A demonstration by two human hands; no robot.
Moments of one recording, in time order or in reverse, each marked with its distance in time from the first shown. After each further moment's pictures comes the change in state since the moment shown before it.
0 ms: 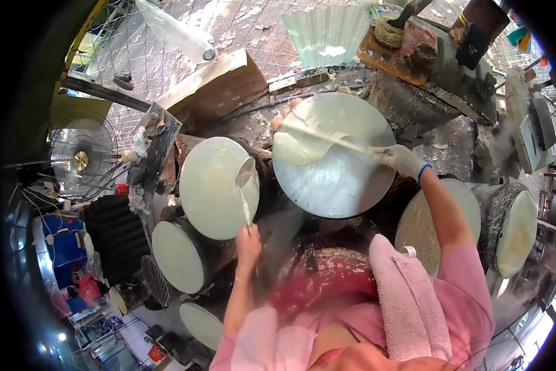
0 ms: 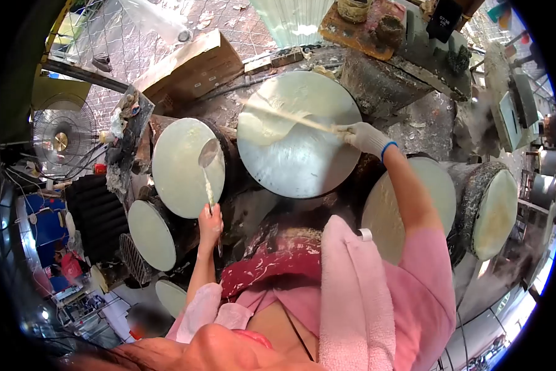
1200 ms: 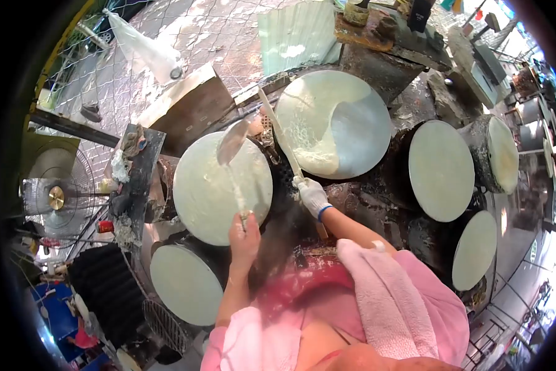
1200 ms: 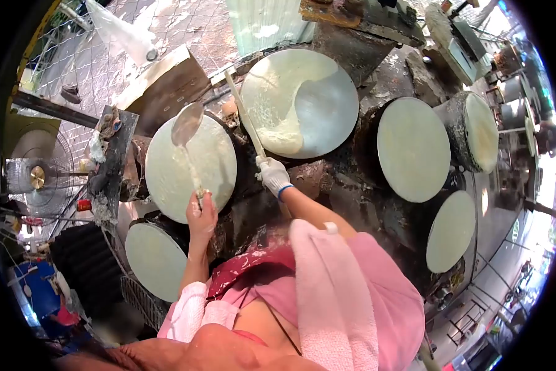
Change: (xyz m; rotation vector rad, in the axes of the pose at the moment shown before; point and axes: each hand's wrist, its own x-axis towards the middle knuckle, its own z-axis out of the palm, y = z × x) left_hand 0.019 -0.012 -0.119 -0.306 -0.300 0.231; right_hand 0.027 -0.183 0.379 0.609 0.488 0.523
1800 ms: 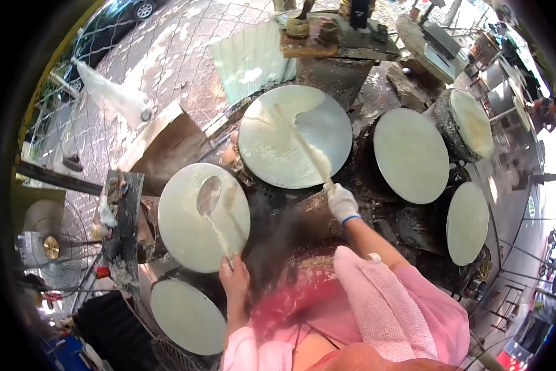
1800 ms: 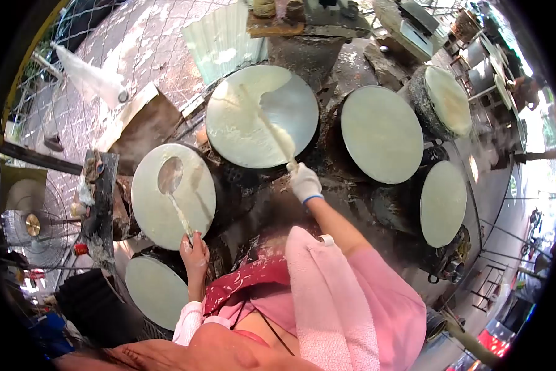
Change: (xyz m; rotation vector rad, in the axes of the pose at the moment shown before) left_hand -0.045 -0.019 -0.012 -0.194 -0.025 -0.256; right_hand -0.053 0.039 -0.131 -0.451 0.515 -0.031
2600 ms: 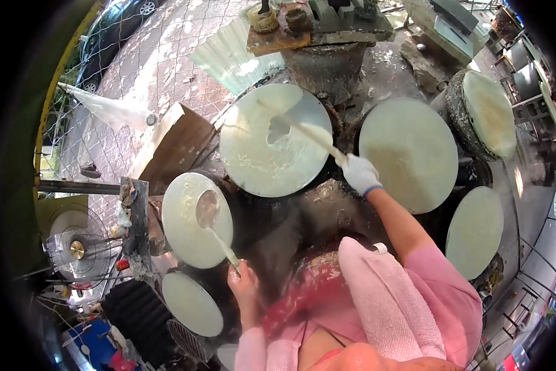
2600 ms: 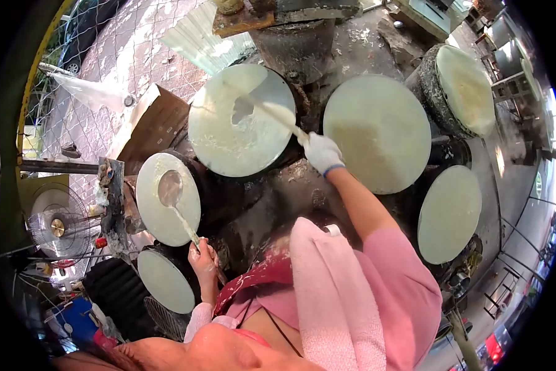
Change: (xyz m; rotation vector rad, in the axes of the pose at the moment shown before) left_hand -0.054 -0.004 0.135 -0.003 0.184 0.015; right_hand 0.133 0.076 -0.114 -0.152 -0.008 -0.319
